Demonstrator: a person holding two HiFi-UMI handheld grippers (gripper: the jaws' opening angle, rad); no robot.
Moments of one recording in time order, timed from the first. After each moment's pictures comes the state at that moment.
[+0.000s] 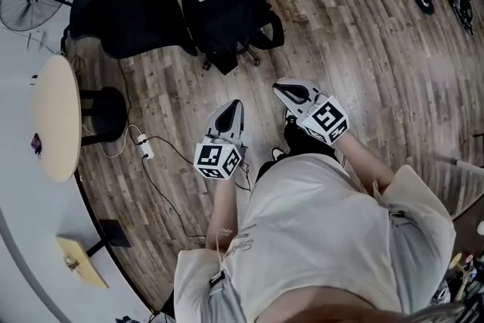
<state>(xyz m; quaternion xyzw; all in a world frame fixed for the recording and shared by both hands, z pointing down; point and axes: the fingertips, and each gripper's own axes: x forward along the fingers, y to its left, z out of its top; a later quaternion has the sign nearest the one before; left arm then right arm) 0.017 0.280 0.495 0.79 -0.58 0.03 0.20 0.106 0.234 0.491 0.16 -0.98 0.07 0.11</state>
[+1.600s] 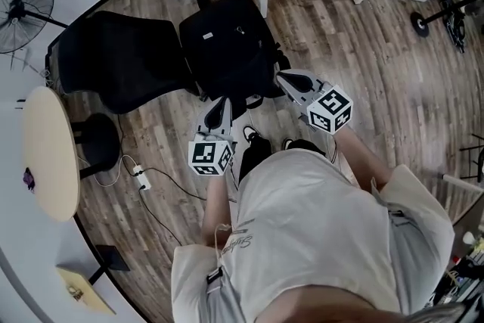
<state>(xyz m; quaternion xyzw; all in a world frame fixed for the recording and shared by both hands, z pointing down) -0.127 0.051 0.511 0.79 -0.59 0.05 0.16 0.004 -0.019 0.493 0.21 -0.96 0.14 0.10</state>
